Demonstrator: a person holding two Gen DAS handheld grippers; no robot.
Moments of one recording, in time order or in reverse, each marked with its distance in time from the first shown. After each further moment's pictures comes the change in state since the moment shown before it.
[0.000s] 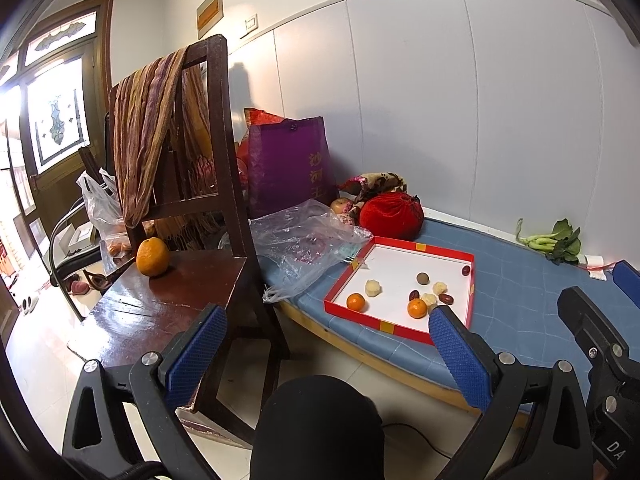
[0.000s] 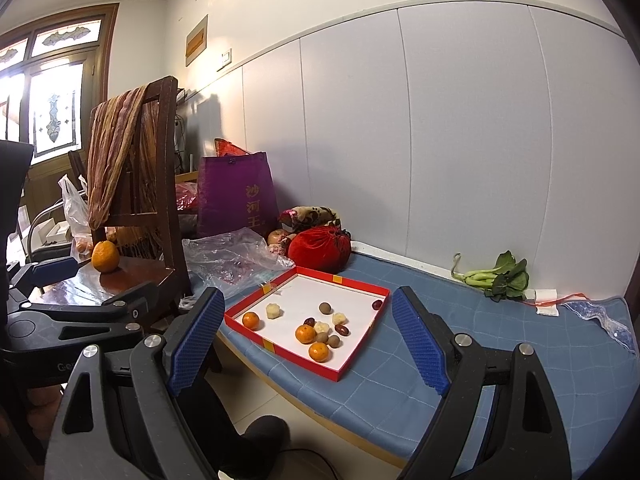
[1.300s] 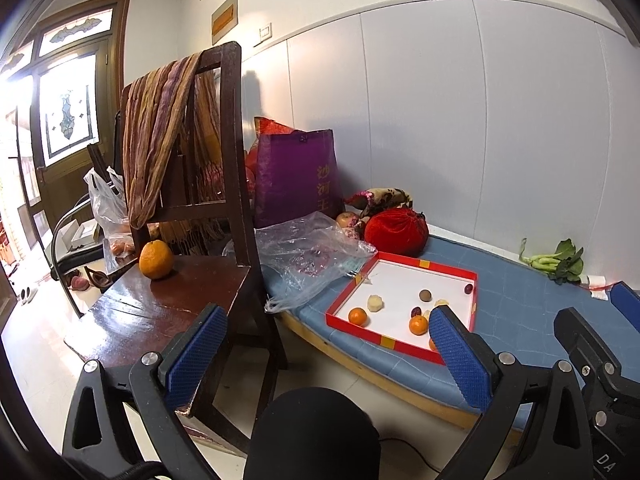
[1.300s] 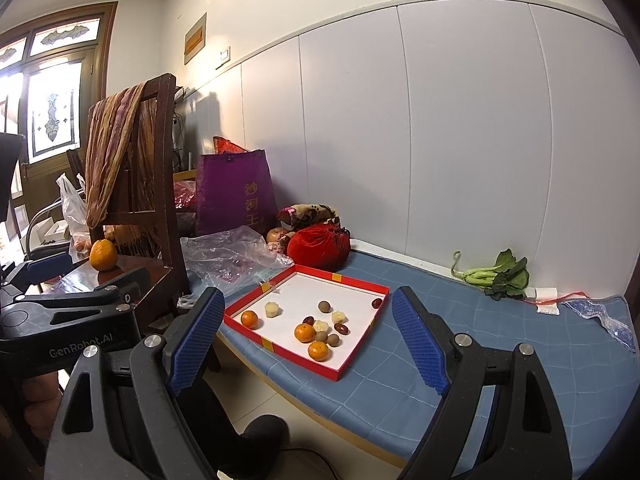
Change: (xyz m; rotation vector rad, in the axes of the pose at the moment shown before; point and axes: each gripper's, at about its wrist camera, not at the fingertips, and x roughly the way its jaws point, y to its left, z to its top) left arm 0.005 0.009 0.002 -0.044 -0.055 0.007; right arm 0.003 0.003 -0.005 -0.004 0.002 -0.003
